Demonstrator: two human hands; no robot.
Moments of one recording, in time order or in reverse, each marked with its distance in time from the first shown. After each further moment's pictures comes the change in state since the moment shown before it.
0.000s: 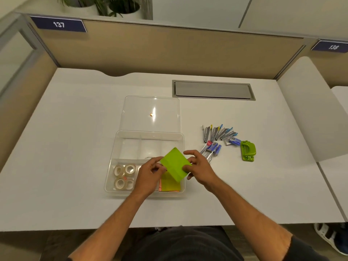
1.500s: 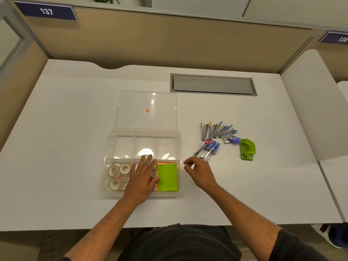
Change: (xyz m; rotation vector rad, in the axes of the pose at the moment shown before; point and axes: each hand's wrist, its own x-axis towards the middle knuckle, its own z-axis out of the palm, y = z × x) left_hand 0.007 -0.056 -0.014 0.965 -0.128 0.297; right_hand 0.025 0.050 -0.014 -0.599 0.196 -0.217
